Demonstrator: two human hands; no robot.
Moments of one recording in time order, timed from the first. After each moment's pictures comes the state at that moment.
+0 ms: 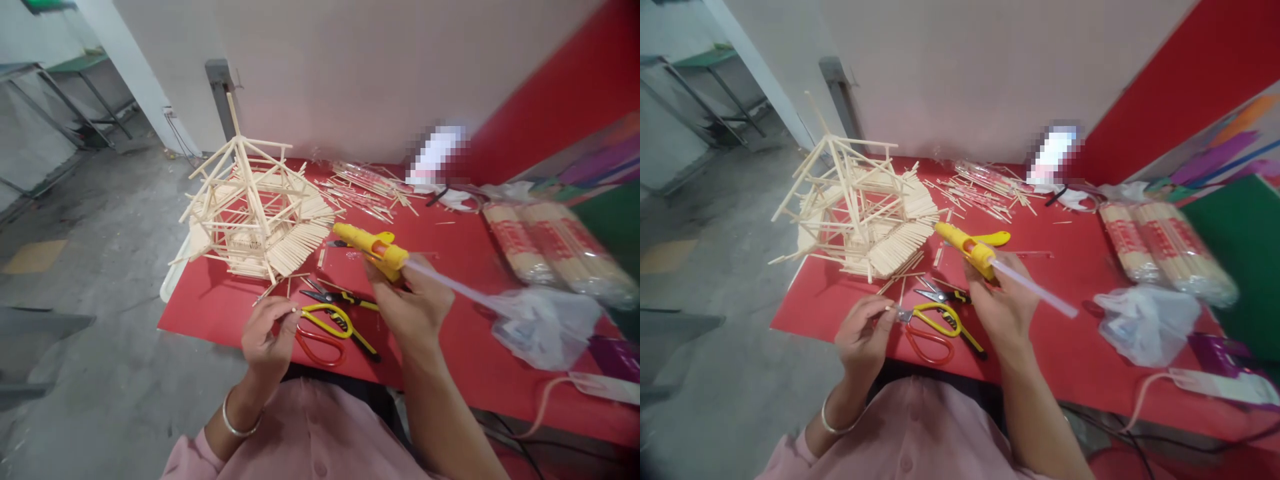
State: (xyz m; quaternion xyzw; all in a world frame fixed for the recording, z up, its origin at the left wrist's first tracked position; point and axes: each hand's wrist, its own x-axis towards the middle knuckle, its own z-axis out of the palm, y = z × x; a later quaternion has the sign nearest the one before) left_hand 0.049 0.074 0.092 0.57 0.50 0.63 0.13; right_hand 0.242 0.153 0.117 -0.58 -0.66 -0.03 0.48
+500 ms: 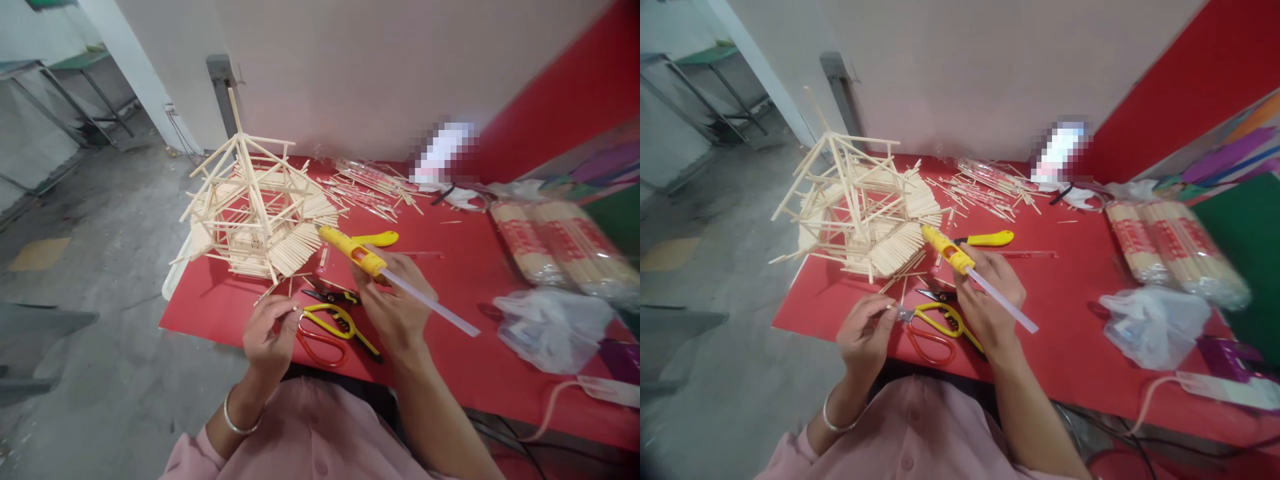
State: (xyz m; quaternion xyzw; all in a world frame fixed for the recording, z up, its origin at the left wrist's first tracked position) left_hand 0.047 0.077 0.092 0.57 0.51 0.63 0.12; right_hand 0.229 0.151 0.110 -0.52 -0.70 -0.05 0.49
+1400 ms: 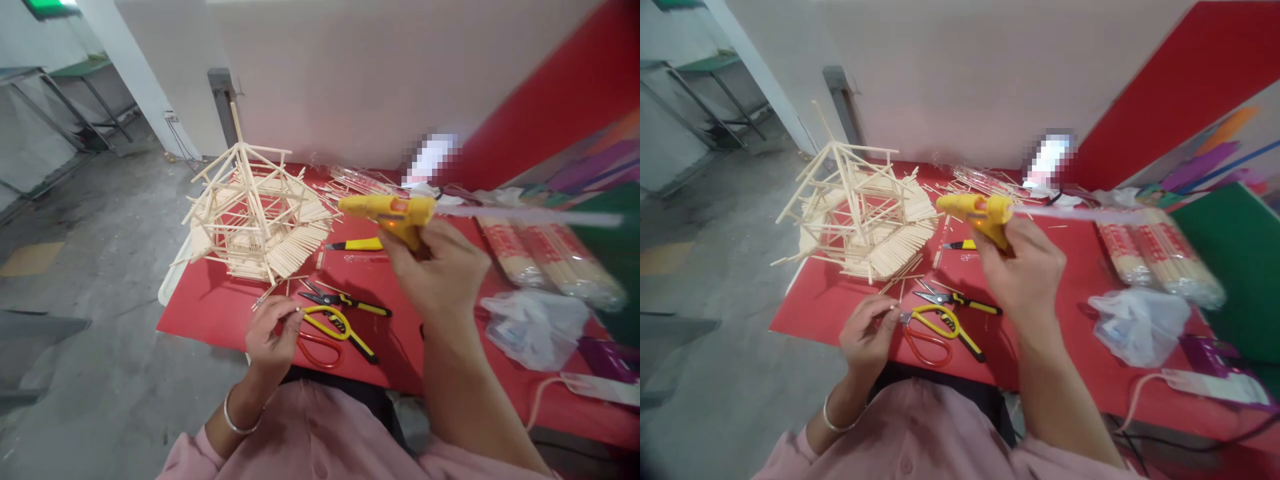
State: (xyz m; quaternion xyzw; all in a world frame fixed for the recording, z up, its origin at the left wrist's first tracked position) left_hand 0.052 0.078 0.094 0.58 0.48 0.64 0.14; right_hand 0.253 0.180 0.166 -0.58 -0.68 -0.07 0.44
